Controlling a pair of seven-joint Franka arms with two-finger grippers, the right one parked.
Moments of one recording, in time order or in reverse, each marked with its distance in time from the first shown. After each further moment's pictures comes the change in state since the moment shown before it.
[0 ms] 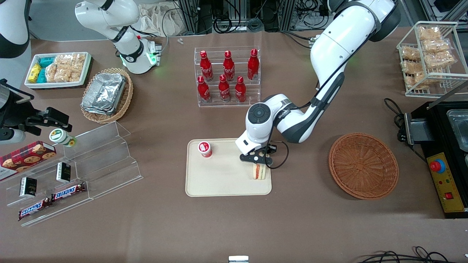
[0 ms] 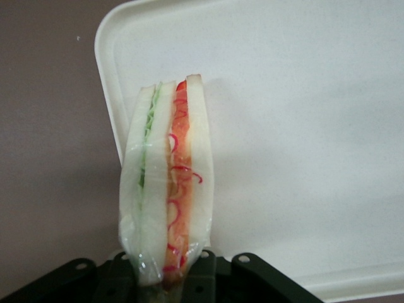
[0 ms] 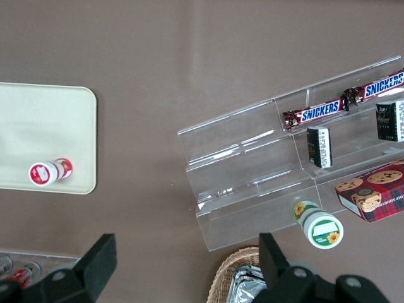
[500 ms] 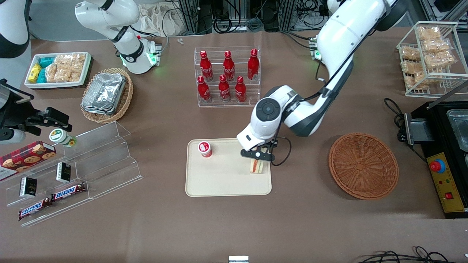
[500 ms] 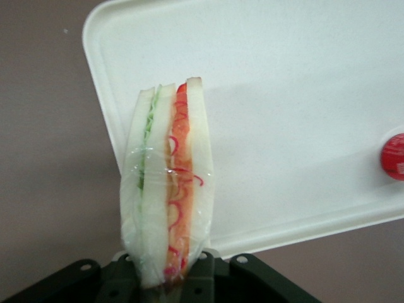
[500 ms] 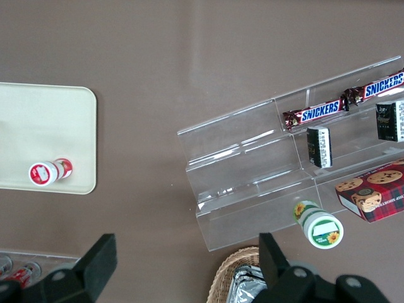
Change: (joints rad) arm 0.002 -0.064 -0.006 -0.018 -0.161 -0.037 0.122
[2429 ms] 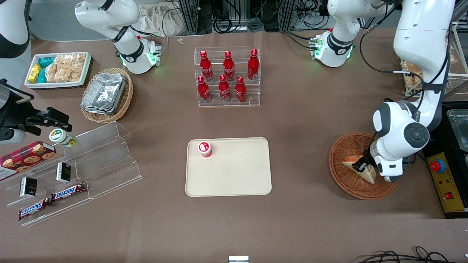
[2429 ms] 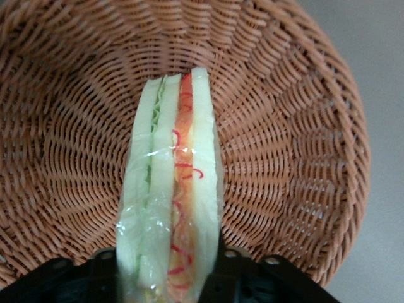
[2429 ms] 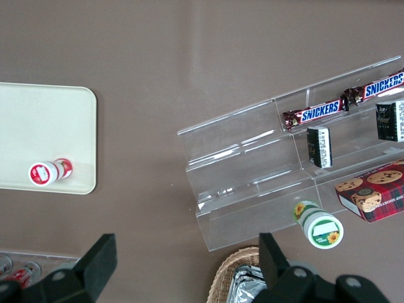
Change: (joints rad) arm 0.329 -0.236 0.408 -0.361 -0.310 0.179 -0.195
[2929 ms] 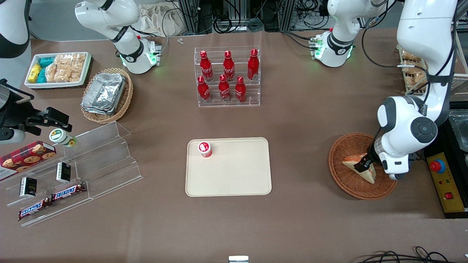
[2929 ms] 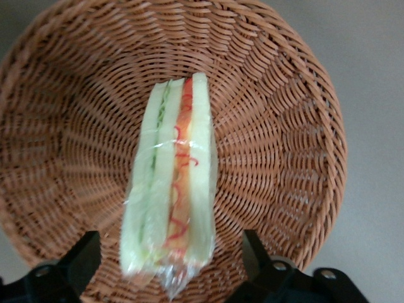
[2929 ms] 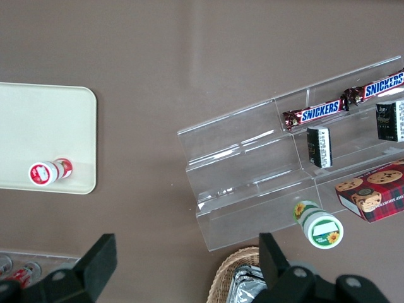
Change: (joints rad) arm 0.000 -0.034 -0.004 -0.011 -0.002 -0.025 0.001
